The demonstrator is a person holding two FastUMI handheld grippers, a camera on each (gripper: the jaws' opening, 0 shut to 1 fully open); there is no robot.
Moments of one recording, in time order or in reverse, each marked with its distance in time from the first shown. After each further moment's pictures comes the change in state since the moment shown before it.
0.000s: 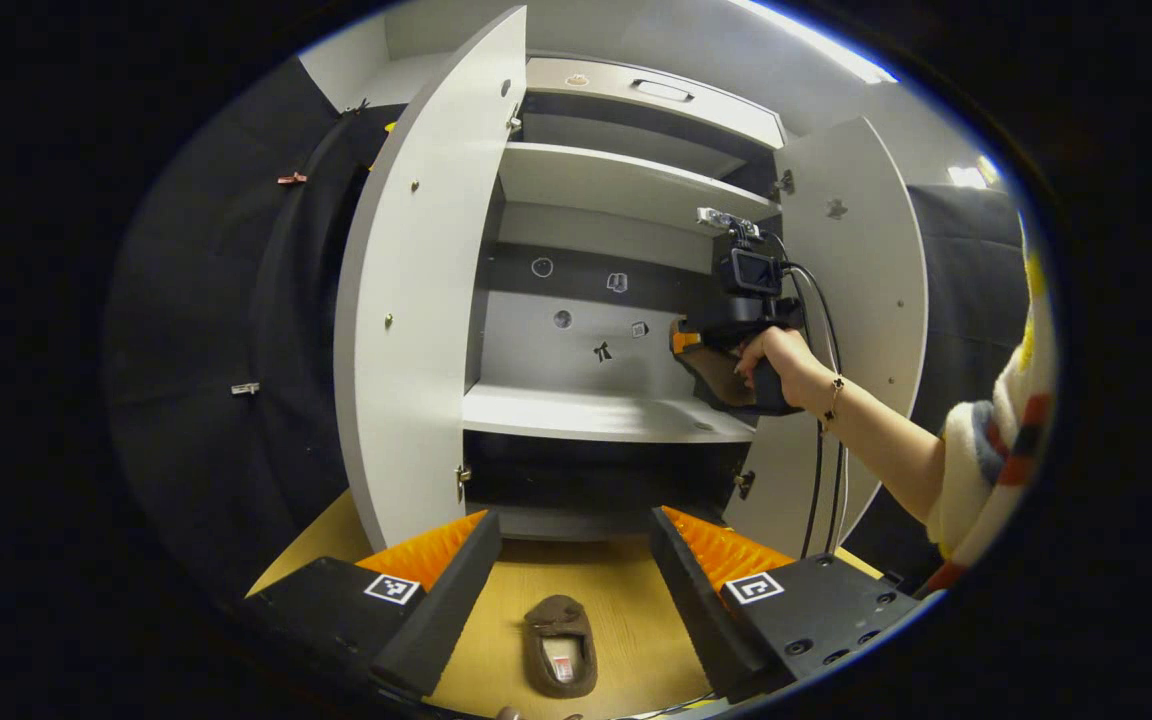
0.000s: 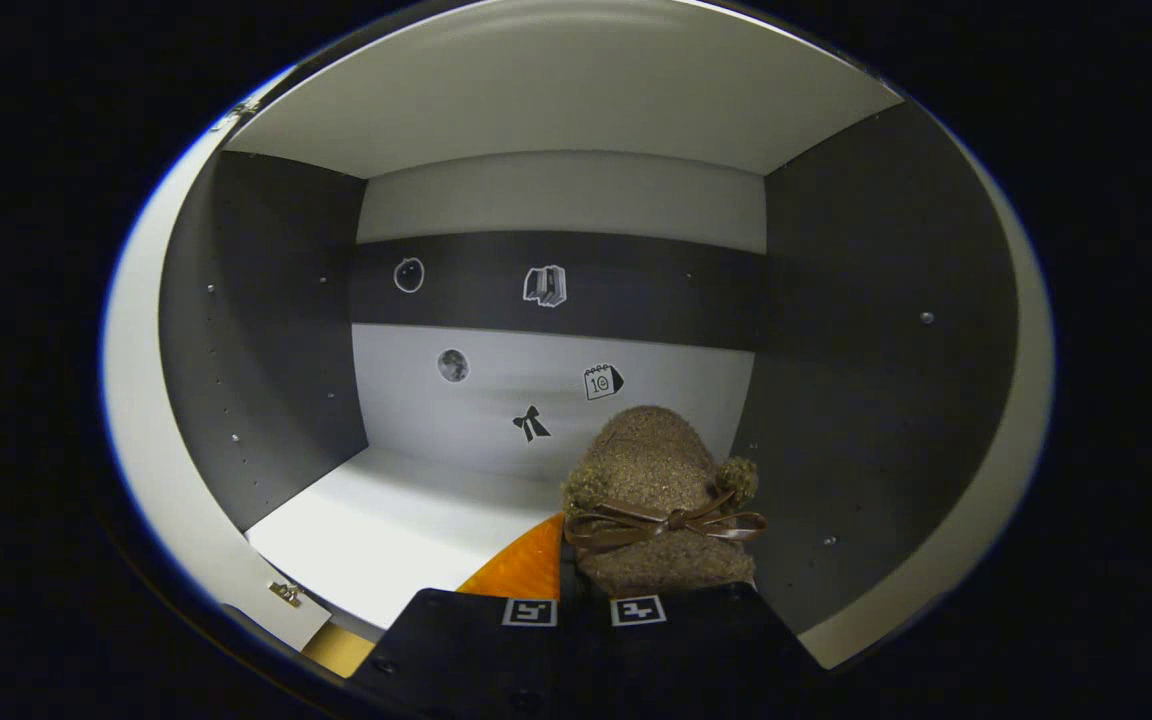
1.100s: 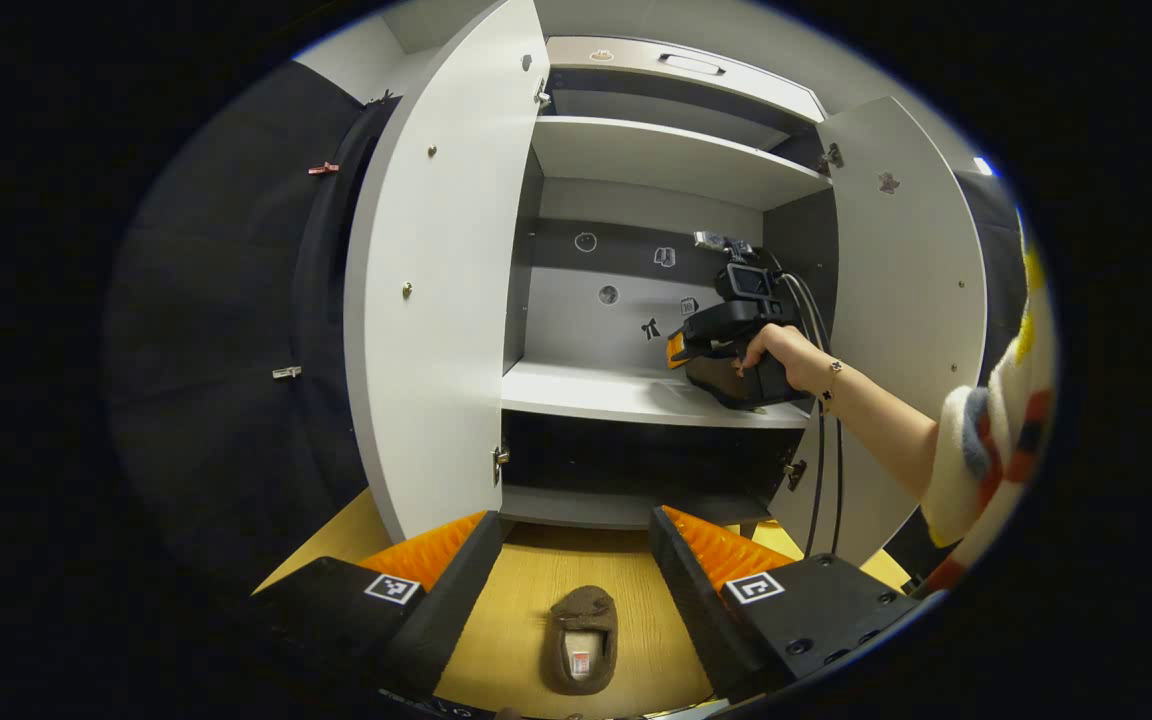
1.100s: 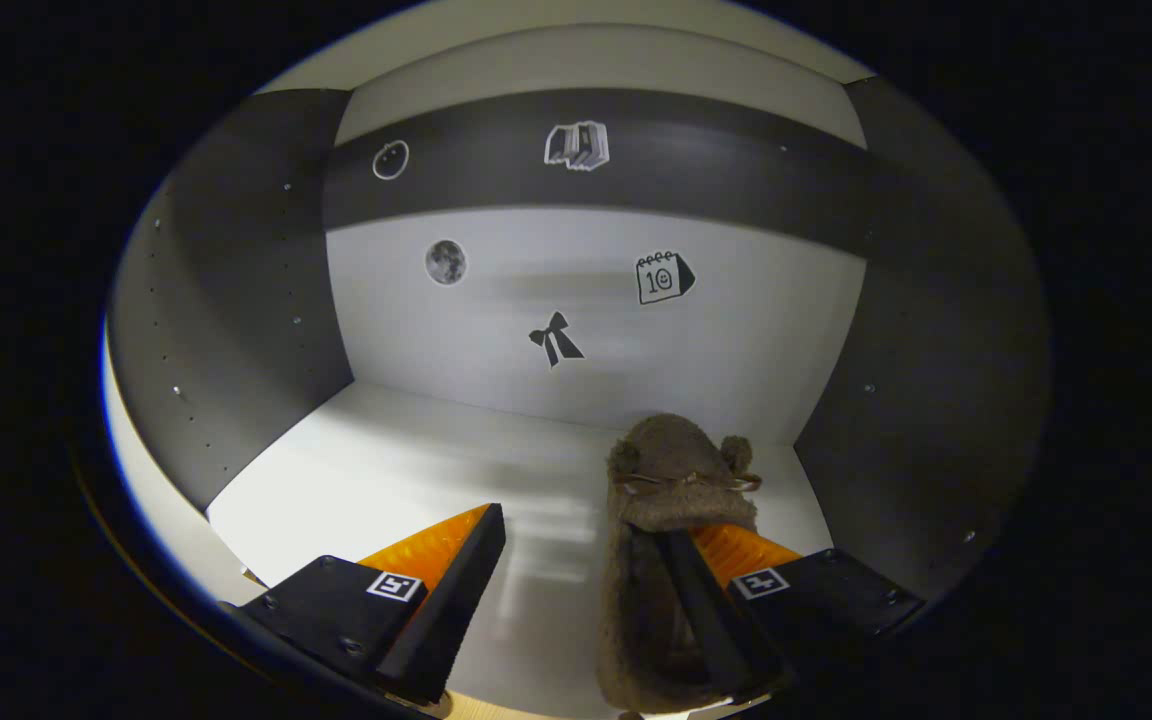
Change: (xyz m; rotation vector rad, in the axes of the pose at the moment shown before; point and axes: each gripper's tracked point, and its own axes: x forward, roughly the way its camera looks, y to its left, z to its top) left arm 0.000 0.014 -0.011 -0.005 0.064 0.105; right arm 0.051 0.023 -0.067 -0.043 0.200 0.070
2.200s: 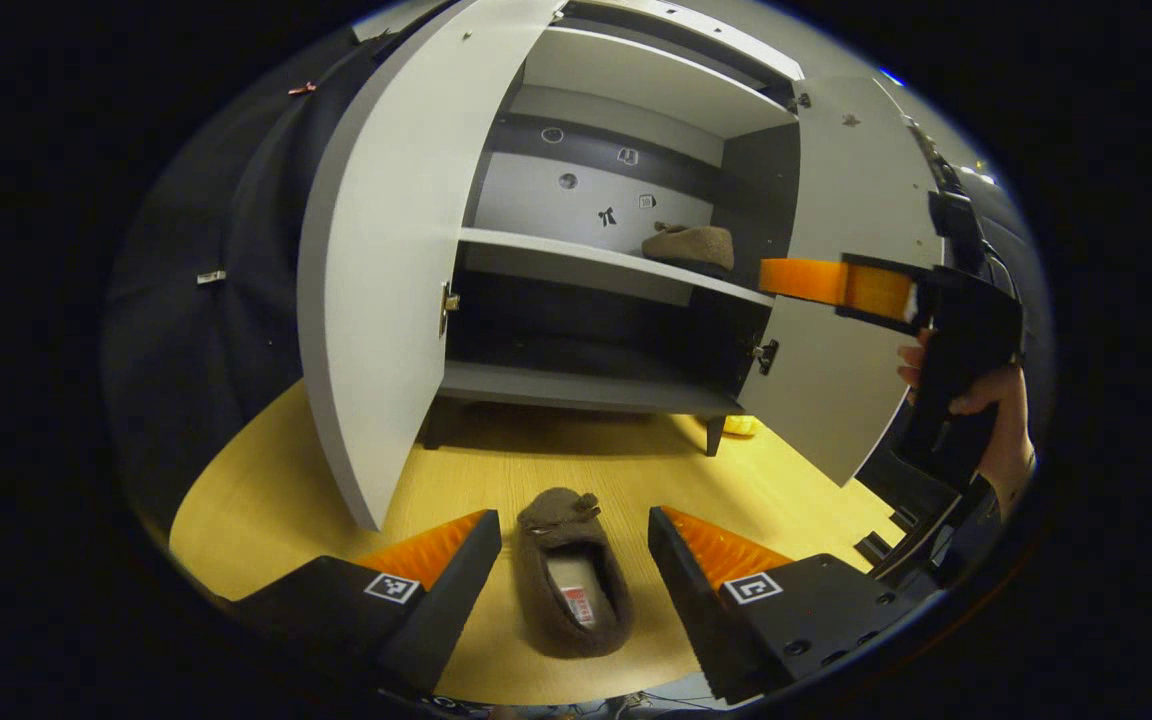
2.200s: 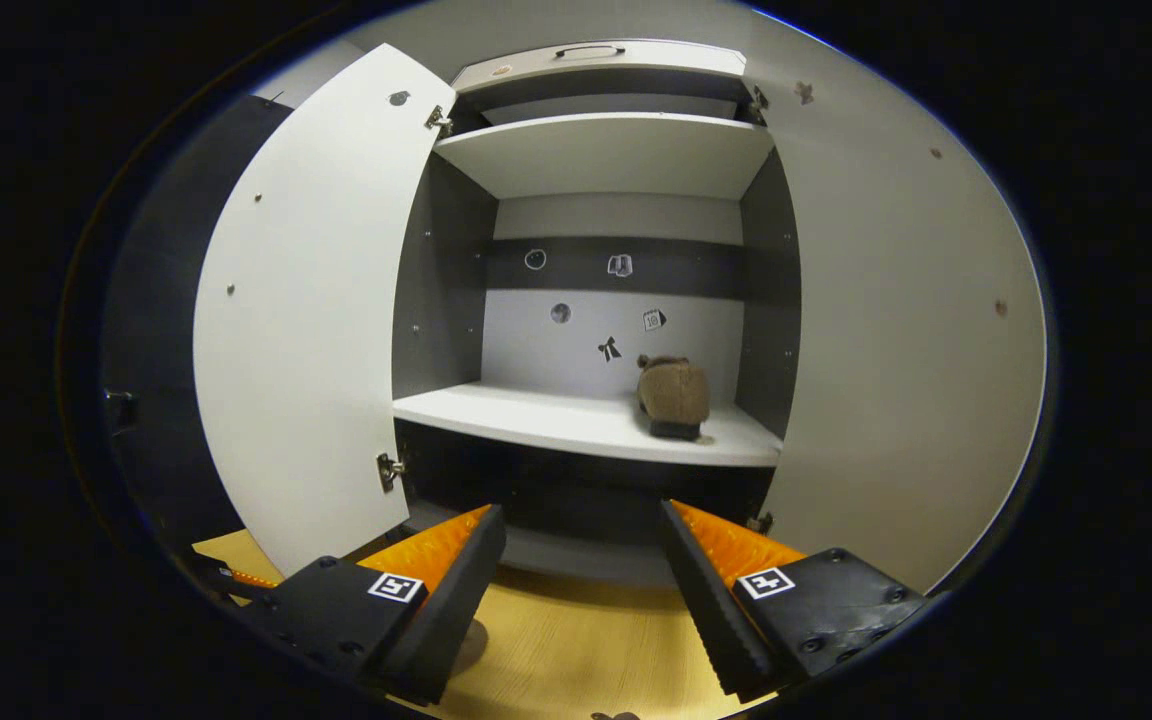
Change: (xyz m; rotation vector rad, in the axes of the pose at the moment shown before) left arm -0.008 -0.020 -0.094 -0.045 0.184 -0.237; right arm -0.259 0.047 -0.180 -0.008 -0.348 0.046
